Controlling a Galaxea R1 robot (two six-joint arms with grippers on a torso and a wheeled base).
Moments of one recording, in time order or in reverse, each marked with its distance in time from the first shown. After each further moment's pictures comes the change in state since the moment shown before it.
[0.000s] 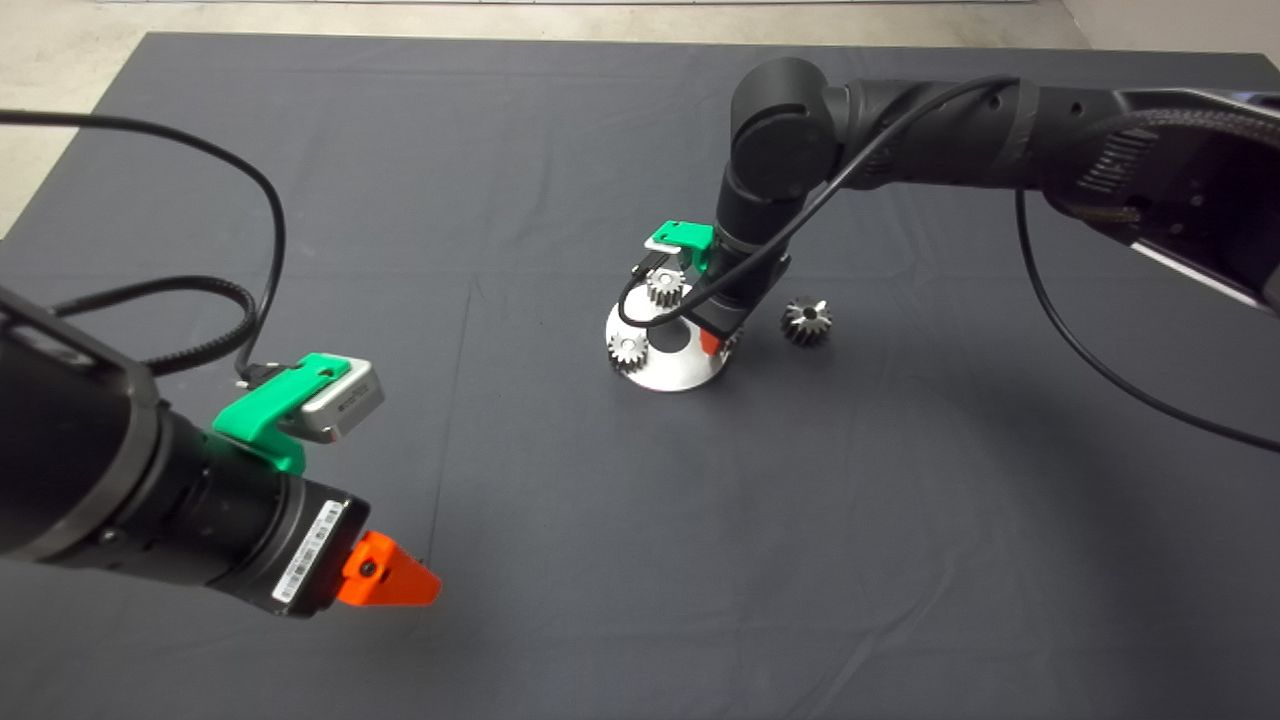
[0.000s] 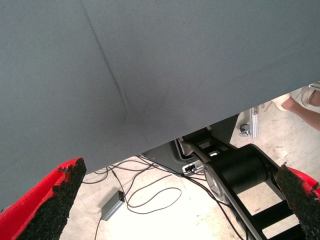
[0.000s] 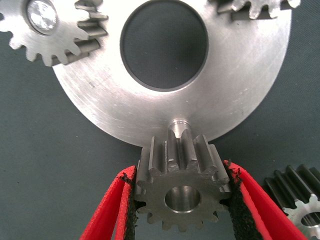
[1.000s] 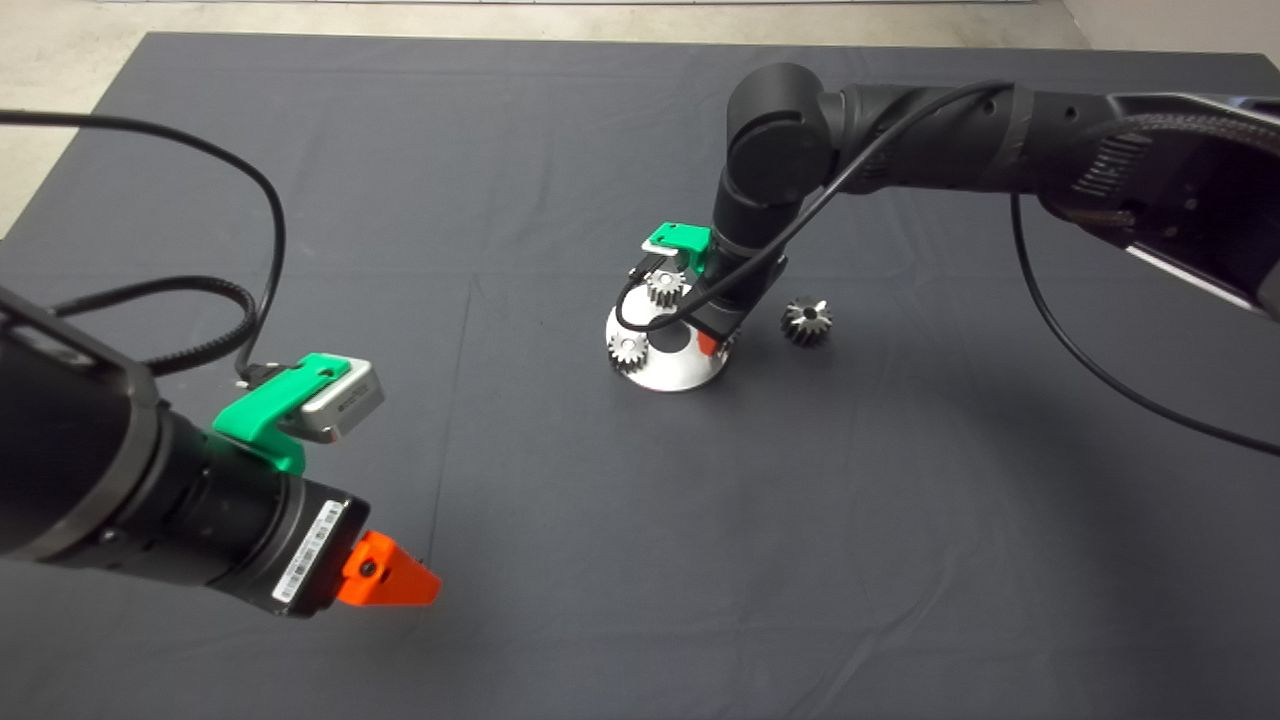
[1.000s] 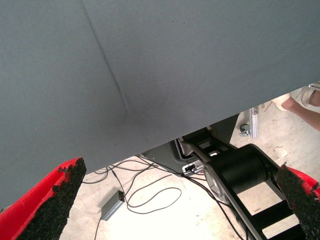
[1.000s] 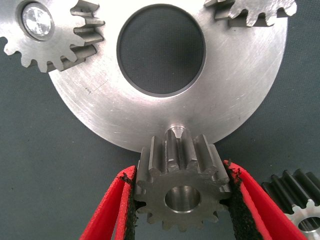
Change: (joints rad) left arm 0.000 0.000 0.000 0.000 0.000 0.000; right arm -0.006 0.002 0.002 -0.032 0.000 0.000
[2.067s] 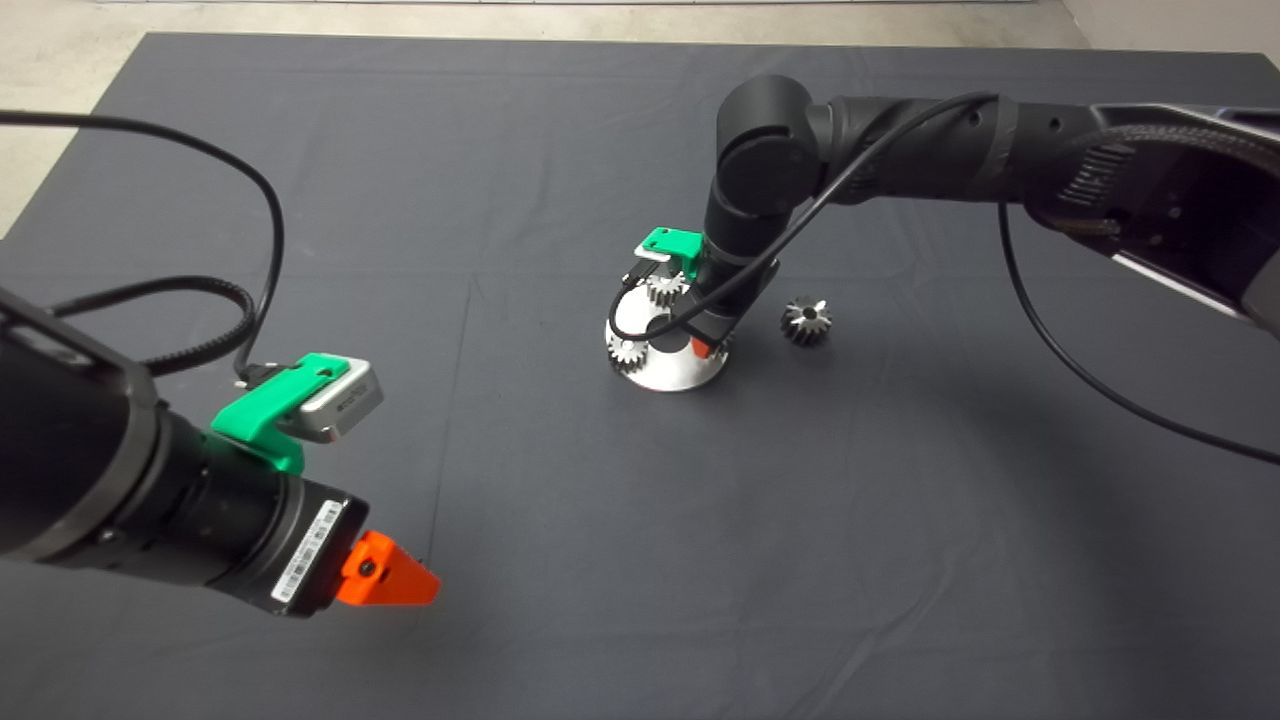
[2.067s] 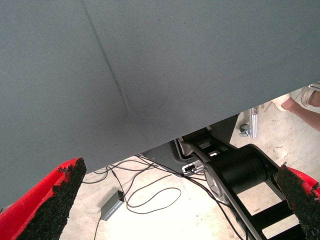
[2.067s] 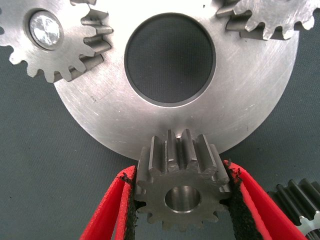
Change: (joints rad) left arm 0.000 -0.002 0.000 0.000 0.000 0.000; right arm -0.014 0.014 0.000 -0.029 0.000 0.000
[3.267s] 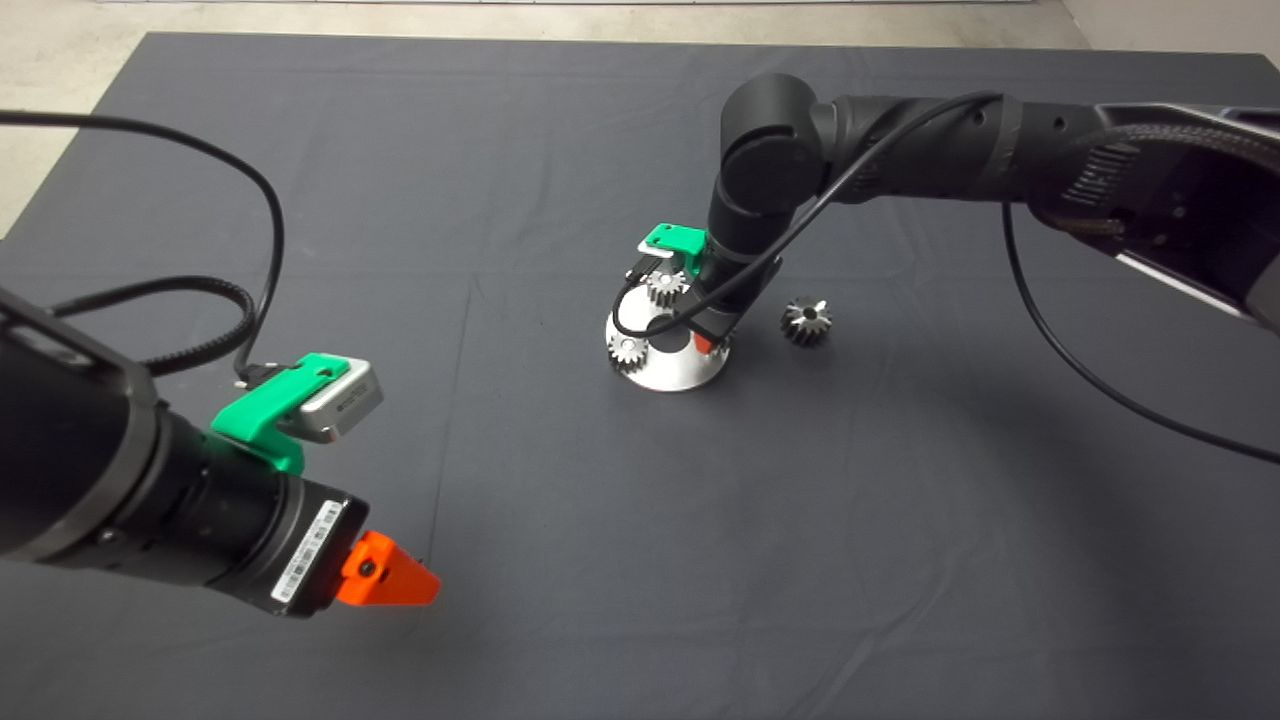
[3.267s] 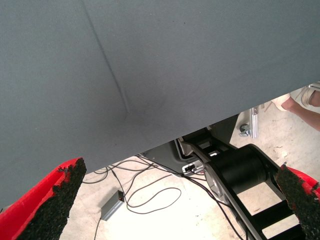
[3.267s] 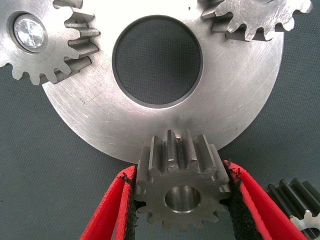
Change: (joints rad) left arm 0.000 0.000 0.000 0.000 0.000 0.000; right arm 0.000 -0.007 0.000 -0.018 0.001 0.000
